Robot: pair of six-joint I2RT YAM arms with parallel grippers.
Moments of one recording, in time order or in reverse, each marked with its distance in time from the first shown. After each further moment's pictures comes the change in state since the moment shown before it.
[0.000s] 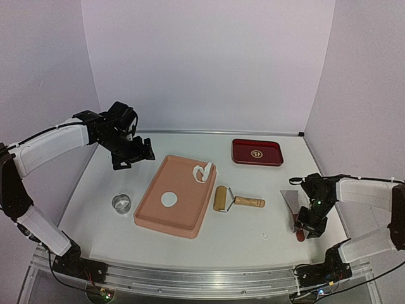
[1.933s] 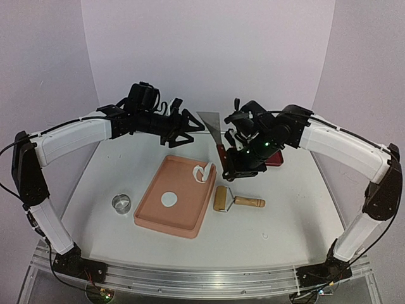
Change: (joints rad) left arm -0.116 0.190 0.195 0.521 0.562 -0.150; right arm 0.635 0.389 1.094 -0.208 0.014 -0.226
